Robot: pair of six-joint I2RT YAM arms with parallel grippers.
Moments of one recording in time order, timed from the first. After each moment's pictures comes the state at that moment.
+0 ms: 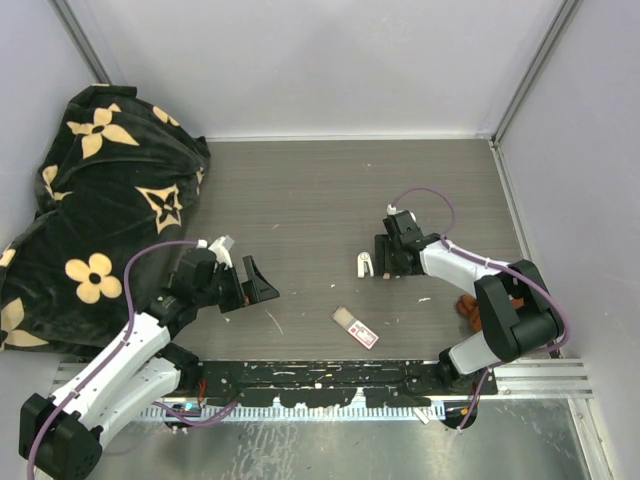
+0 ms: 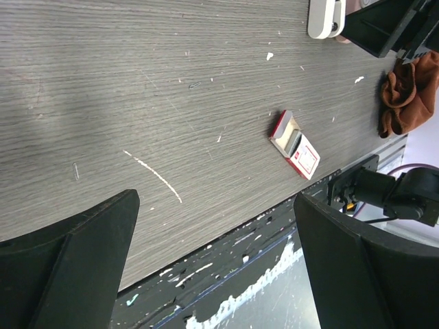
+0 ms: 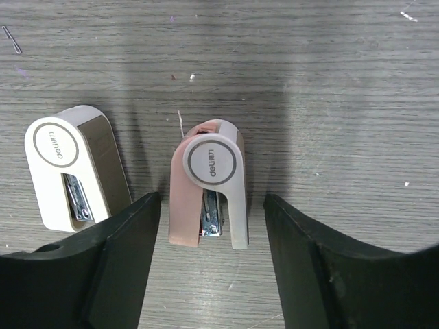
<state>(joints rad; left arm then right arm) -0.46 0.75 0.48 -0.44 0.33 -0.77 0.40 1.49 0.75 -0.34 0.12 0.36</state>
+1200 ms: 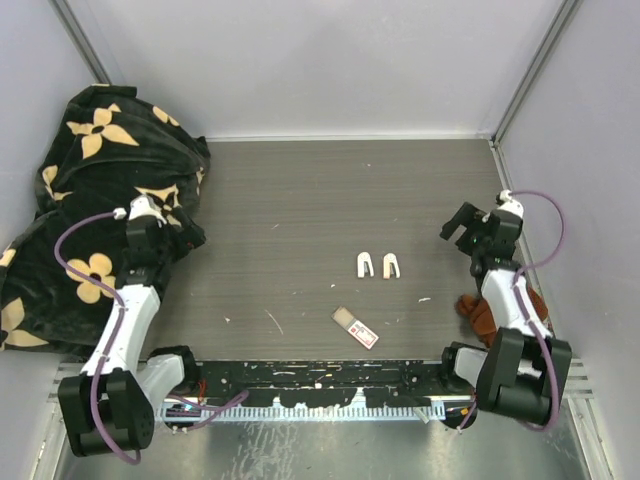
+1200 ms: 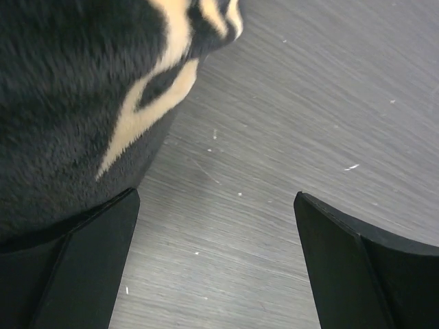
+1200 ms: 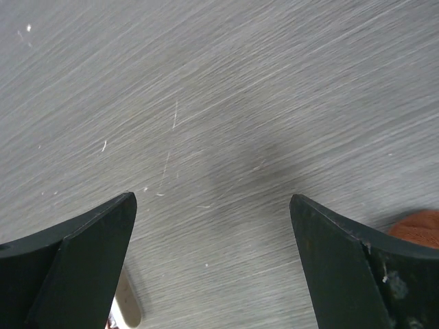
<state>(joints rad) 0.10 0.98 0.65 -0.23 0.02 -0.45 -0.25 1.16 0.62 -0.04 -0.12 0.34</state>
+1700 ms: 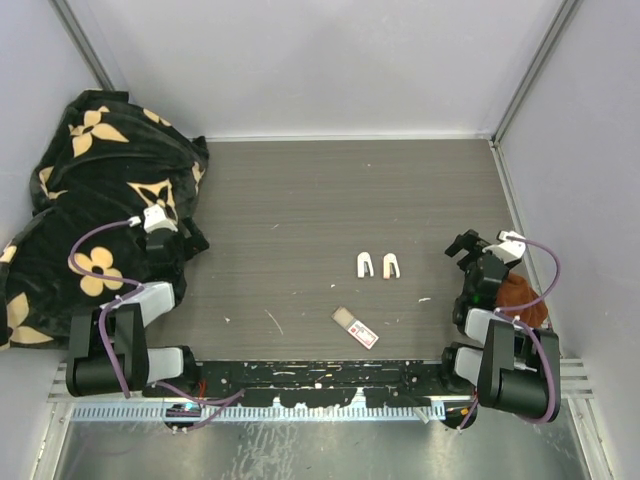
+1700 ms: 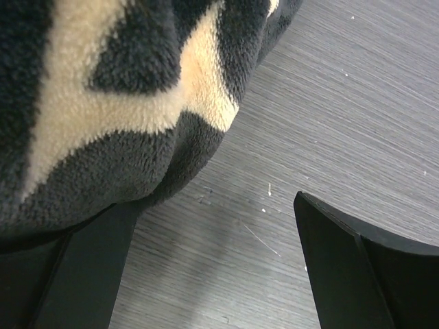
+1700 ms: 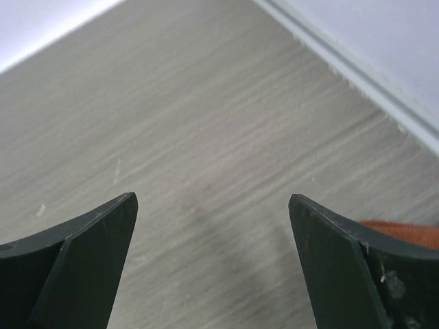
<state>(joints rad) 0.10 1.26 0.36 0.49 -0.15 -0.32 -0.25 1.16 0.11 0.84 0.15 0.31</state>
